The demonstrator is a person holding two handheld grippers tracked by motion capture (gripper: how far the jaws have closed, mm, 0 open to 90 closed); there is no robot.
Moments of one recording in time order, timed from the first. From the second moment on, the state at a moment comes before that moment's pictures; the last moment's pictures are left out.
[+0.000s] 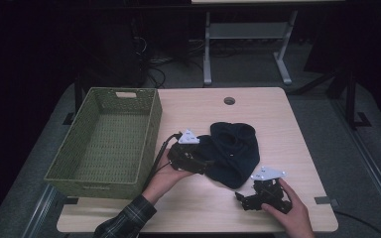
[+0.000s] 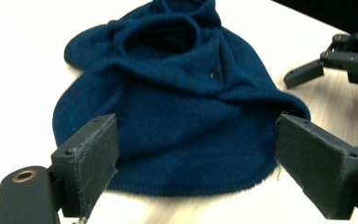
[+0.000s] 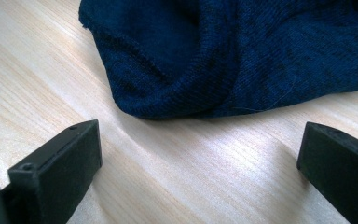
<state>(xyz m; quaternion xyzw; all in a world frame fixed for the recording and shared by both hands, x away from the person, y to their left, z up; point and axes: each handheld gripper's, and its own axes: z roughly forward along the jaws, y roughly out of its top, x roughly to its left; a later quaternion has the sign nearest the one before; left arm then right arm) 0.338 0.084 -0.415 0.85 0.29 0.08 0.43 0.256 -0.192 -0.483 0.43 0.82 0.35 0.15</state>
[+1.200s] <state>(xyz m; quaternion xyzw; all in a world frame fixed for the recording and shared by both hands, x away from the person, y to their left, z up) 0.304 0.104 -0.465 0.88 0.30 0.09 0.35 0.256 -0.192 -0.483 0.43 0.82 0.35 0.15</state>
